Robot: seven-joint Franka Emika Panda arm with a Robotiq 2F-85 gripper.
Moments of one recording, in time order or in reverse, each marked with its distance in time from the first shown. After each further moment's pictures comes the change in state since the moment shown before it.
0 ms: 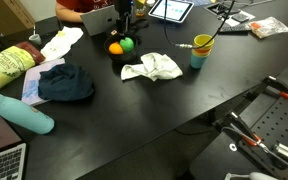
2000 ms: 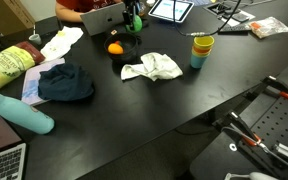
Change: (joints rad) arm 0.056 -0.156 -0.139 -0.182 -0.099 0.012 0.165
